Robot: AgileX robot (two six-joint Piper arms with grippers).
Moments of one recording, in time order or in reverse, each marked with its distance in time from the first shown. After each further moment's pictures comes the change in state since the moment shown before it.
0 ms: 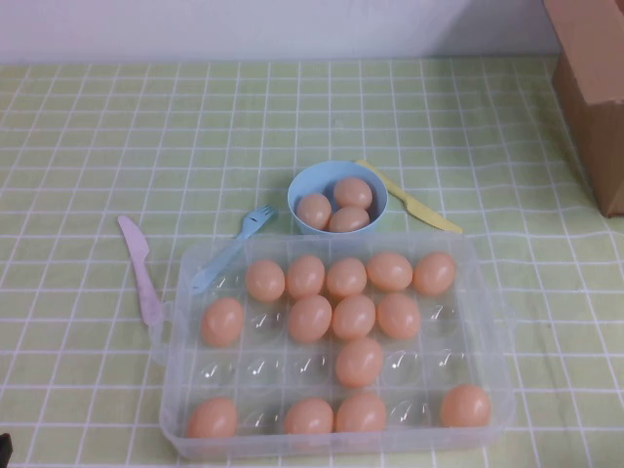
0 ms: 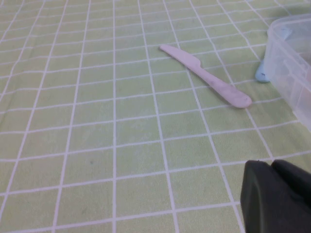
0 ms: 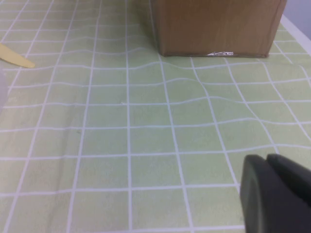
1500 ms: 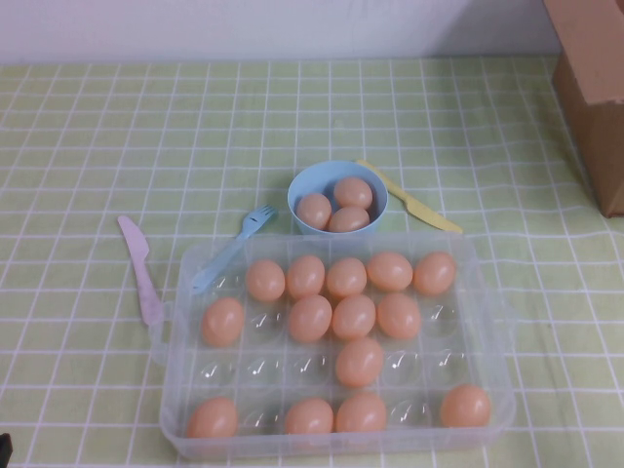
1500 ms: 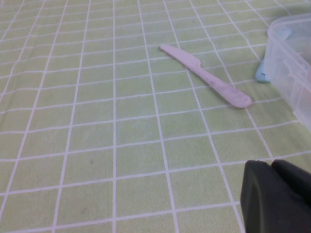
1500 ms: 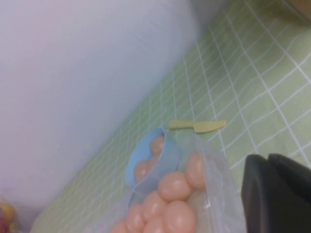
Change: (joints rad) right arm 0.000 0.000 0.000 1.099 -0.032 -0.144; left arm 0.000 0.000 0.000 0.000 0.000 0.000
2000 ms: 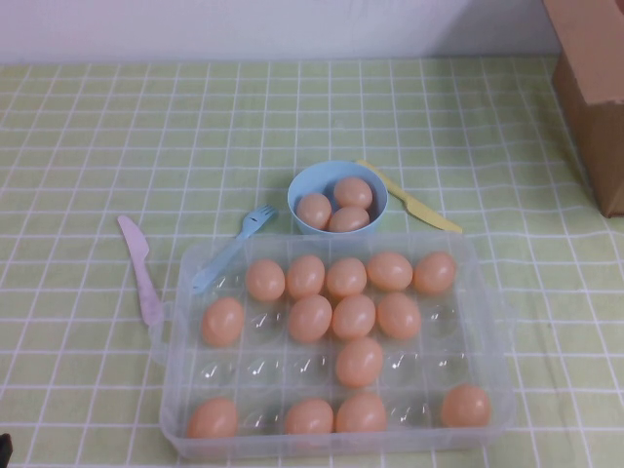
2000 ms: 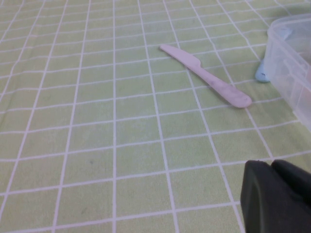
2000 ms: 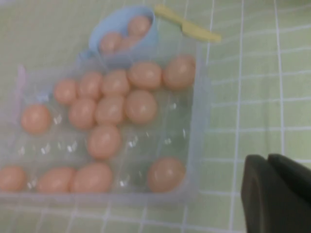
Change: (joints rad) right arm 0.000 0.314 -0.361 -0.384 0.413 -0.147; left arm 0.000 0.000 0.000 0.000 0.000 0.000
